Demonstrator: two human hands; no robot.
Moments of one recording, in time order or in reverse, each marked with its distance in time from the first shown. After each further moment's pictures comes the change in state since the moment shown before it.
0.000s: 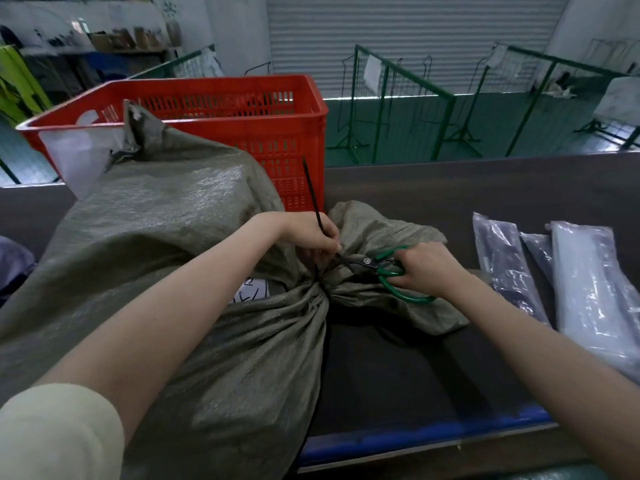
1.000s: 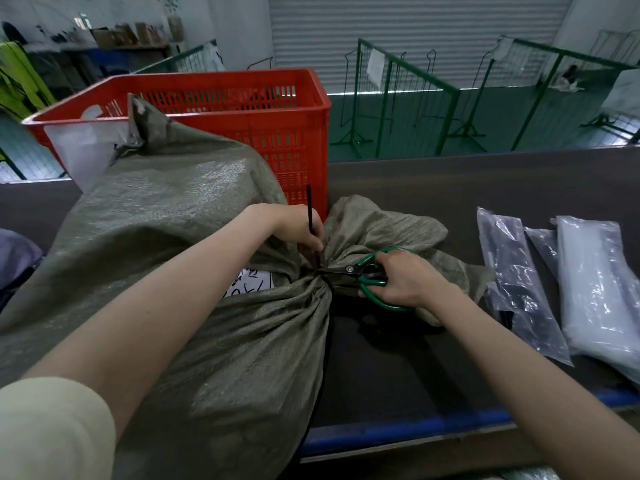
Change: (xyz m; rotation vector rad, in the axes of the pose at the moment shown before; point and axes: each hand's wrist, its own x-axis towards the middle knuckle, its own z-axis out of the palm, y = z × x) left_hand -0.009 -0.014 -0.009 0.375 0.014 -0.045; right_hand -0.002 -0.032 0.017 0.370 0.031 -0.011
